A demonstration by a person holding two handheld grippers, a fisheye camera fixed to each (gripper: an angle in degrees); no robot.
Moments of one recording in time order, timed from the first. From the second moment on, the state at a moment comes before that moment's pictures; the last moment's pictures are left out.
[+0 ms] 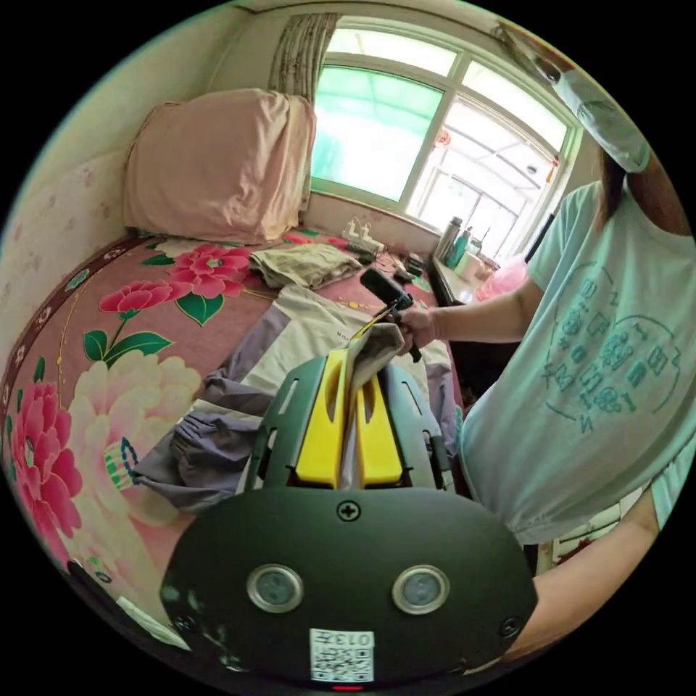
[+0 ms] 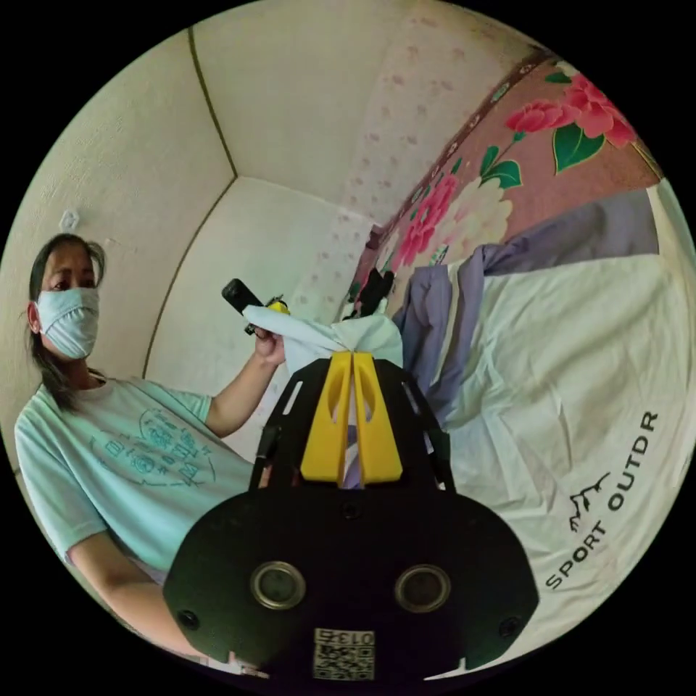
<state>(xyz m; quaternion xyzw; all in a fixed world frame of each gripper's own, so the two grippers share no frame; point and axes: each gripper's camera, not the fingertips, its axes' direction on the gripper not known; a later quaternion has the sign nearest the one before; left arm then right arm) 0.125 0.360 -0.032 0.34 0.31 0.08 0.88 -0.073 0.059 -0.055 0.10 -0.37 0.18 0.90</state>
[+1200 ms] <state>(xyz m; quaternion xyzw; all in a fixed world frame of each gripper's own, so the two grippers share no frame) 0.163 0.257 0.015 0.19 0.34 0.04 0.92 -0.143 -0.055 -0.058 -0.11 -0.29 -0.03 0.95</state>
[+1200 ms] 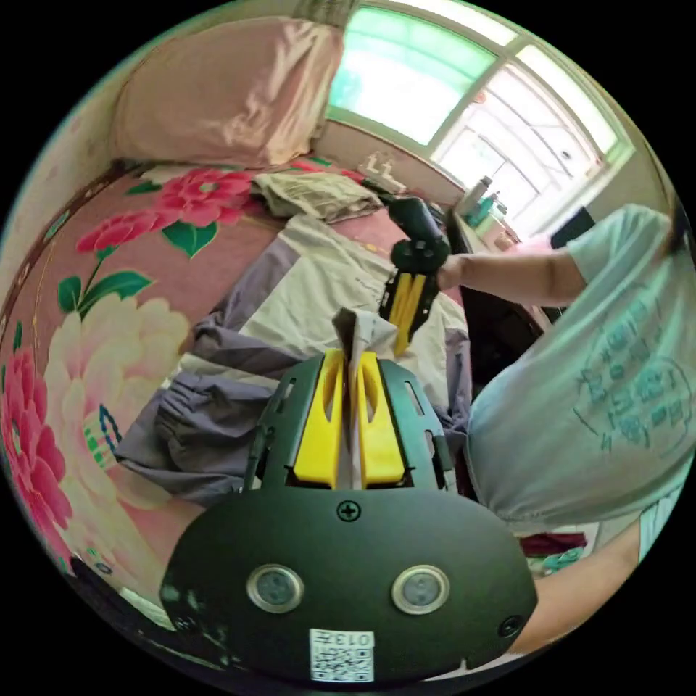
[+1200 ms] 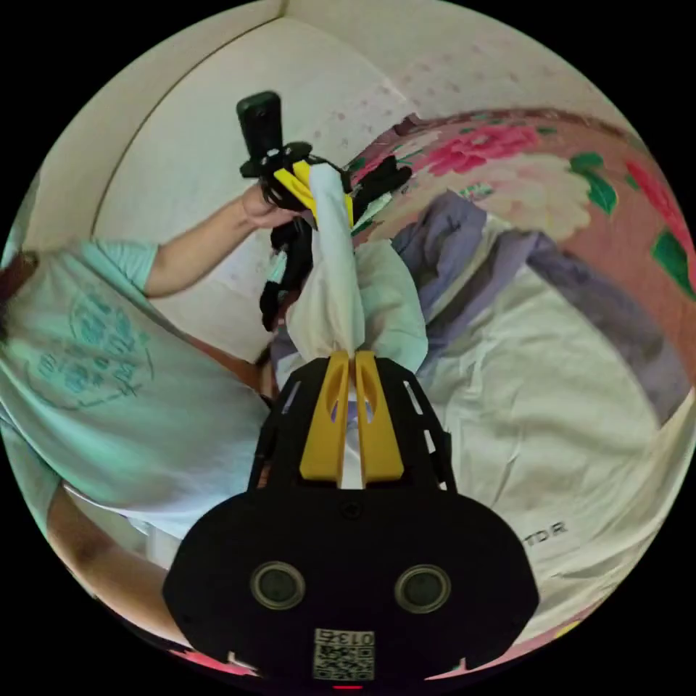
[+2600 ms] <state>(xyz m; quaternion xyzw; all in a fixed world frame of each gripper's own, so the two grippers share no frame) 0.466 0.395 0.008 0.03 0.01 -0.13 0.99 -0.484 -0.201 -0.071 -0.05 0.13 -0.20 0.97</state>
